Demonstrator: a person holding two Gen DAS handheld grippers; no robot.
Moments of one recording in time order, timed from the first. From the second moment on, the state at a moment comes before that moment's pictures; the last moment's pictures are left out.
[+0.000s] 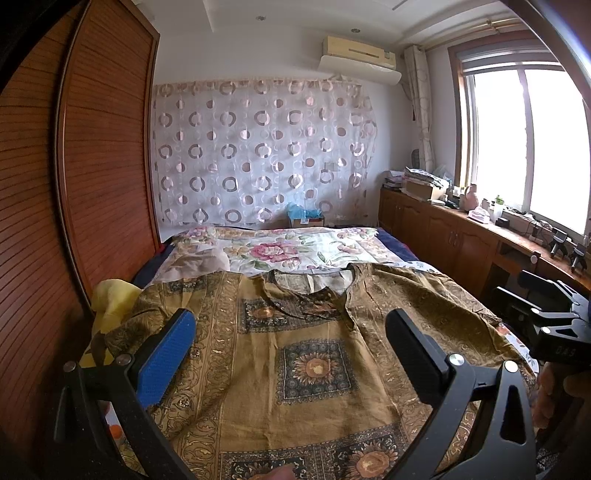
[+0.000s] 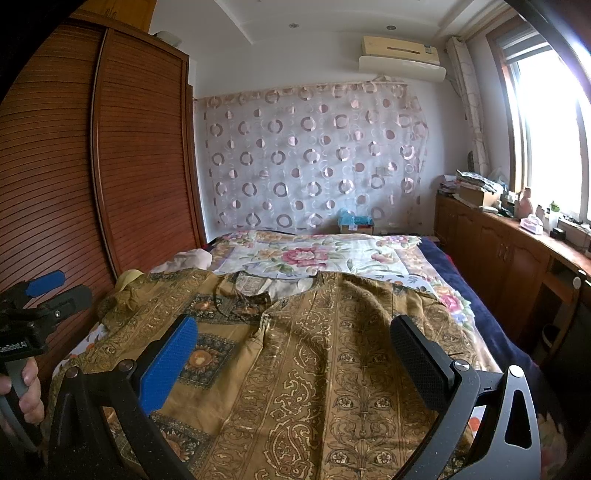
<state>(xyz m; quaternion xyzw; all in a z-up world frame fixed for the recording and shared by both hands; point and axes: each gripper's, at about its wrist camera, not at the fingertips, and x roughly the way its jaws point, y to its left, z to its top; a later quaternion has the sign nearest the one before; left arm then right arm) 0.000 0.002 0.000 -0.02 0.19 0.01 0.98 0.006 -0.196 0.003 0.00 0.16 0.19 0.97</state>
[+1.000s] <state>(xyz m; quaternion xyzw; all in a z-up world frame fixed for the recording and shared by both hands) -0.001 0.002 0.003 -0.02 0.19 0.01 0.98 0.004 -0.195 0.004 0.00 0.16 0.19 0.97</state>
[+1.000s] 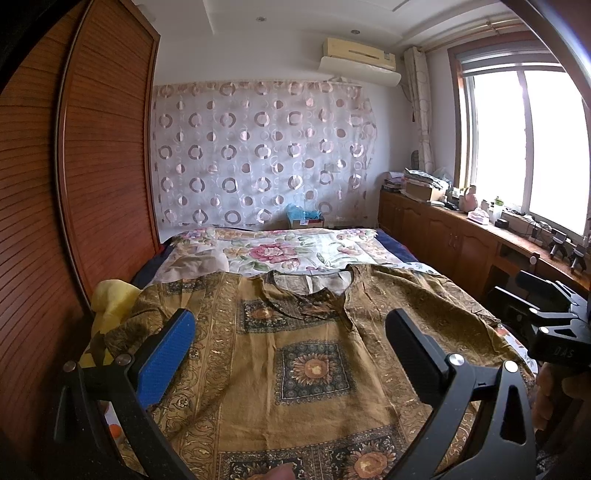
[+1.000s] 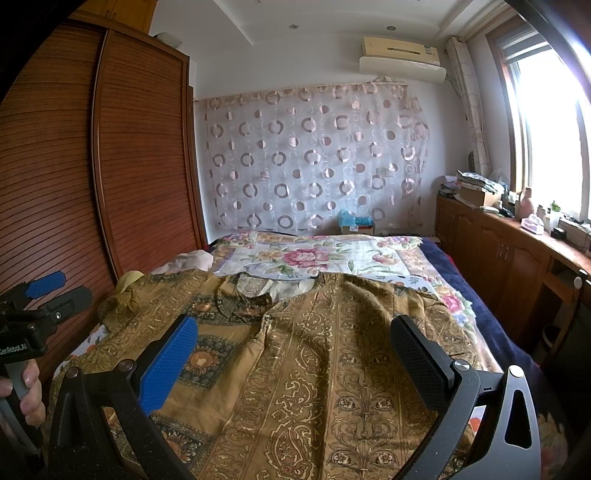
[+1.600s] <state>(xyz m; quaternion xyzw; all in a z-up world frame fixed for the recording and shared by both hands) -0.004 0.001 0.015 -0.02 0.19 0.01 0.98 0.004 -0.195 0.005 0.00 0.16 0.19 0.97</state>
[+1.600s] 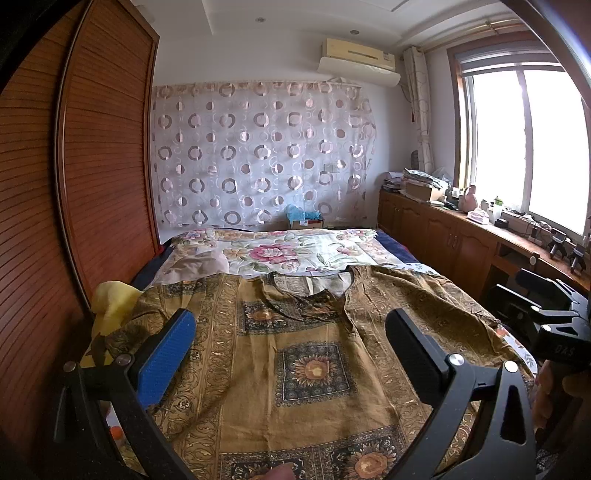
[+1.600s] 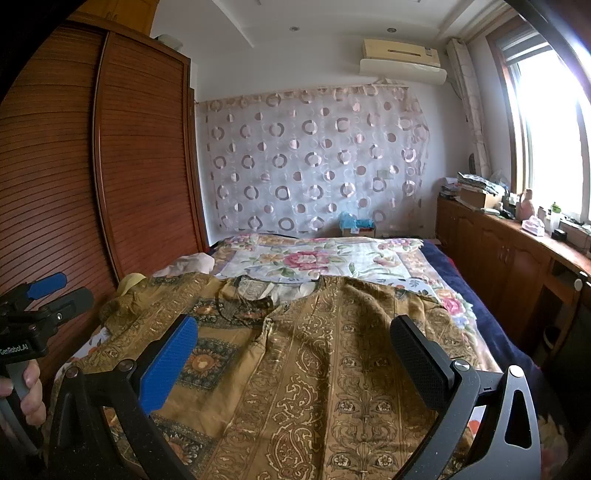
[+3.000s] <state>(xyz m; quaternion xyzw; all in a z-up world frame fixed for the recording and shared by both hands) 0.045 0.146 -0.074 0.02 0.35 0.08 0.93 0.069 -0.152 -0.022 -0.06 0.25 0.30 0.92</state>
